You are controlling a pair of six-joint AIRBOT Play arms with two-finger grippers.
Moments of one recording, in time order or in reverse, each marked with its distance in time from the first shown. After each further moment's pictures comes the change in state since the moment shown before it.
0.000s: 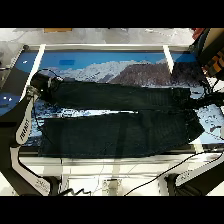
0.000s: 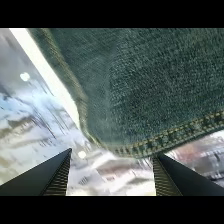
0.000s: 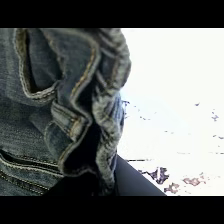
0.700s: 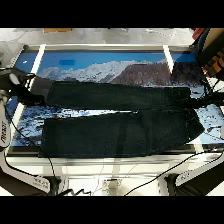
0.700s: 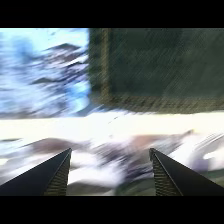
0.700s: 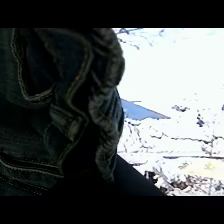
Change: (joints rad) left arm 0.335 0.067 -0.008 -0.590 -0.039 -0.110; right arm 0.000 0.000 0.000 0.011 -0.020 0.003
